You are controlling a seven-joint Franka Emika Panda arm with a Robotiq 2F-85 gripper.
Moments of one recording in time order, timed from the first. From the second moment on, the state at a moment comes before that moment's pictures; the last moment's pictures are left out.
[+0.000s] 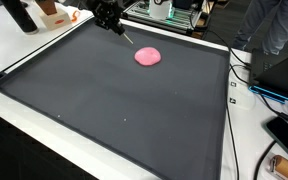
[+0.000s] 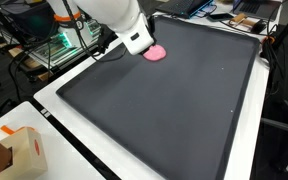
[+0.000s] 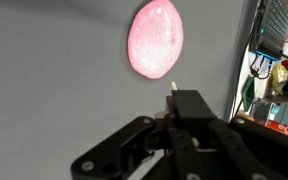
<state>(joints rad) -0.16 0.25 -0.09 -2.14 0.76 1.94 -0.87</state>
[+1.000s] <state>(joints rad) -0.03 0.25 0.01 -2.06 0.39 2.05 -0.40</state>
